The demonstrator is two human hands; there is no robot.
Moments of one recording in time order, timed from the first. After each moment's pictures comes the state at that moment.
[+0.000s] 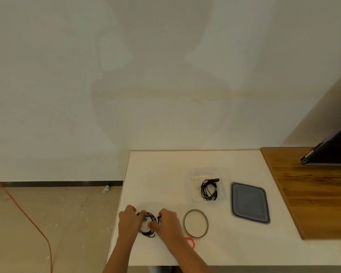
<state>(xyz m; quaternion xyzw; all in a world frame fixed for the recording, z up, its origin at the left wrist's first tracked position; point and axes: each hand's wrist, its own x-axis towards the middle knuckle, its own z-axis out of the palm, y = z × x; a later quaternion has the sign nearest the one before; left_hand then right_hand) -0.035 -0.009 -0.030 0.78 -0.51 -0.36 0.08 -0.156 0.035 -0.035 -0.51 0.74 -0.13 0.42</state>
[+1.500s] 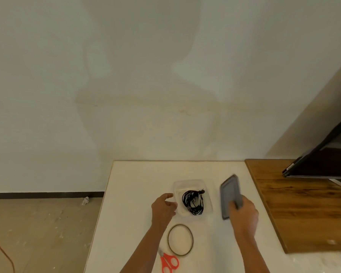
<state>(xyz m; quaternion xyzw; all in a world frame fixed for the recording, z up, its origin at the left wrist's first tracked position) -0.174 -0.038 -0.027 0.61 -0.44 -0.60 0.27 -0.375 0.046 0.012 -0.28 0.89 -0.34 0.12</state>
